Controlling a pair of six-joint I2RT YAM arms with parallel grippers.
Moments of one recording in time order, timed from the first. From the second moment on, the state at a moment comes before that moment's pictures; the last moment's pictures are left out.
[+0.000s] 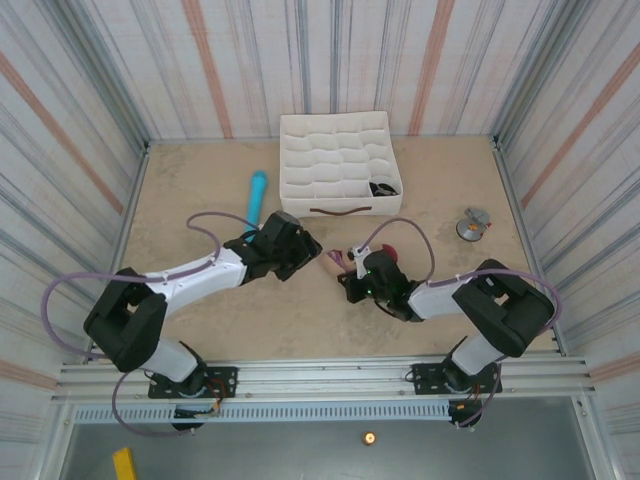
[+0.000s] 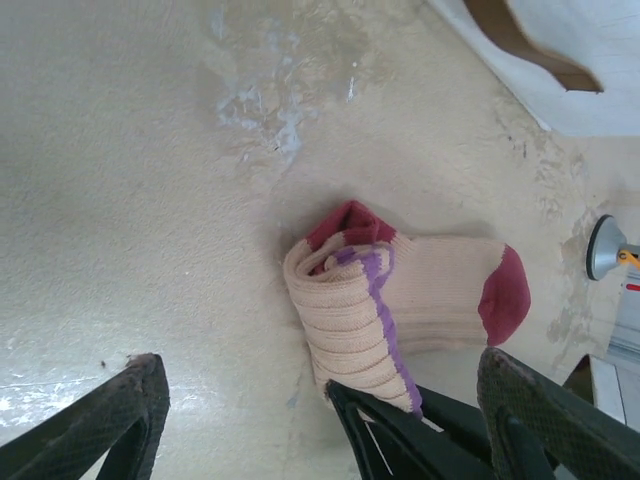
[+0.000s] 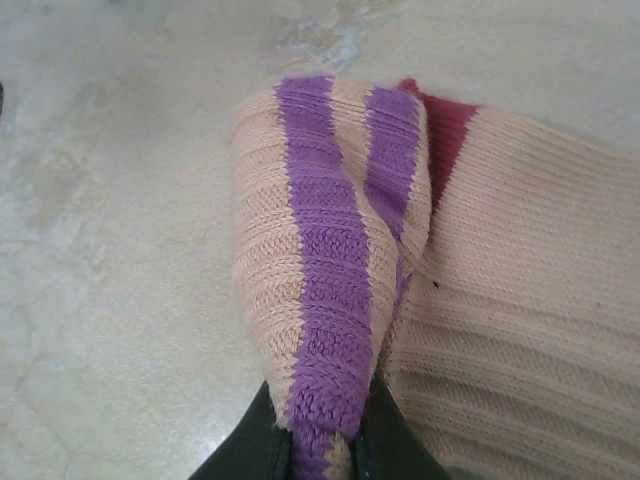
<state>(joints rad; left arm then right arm) -0.73 1.47 0.88 -0.26 0.03 -1.18 0.72 1.54 0.38 0.51 -0.14 0.42</state>
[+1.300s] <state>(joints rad) -0.80 1.87 1.02 0.00 0.18 -1.10 0.30 1.79 0.40 0.73 -0.81 0.99</state>
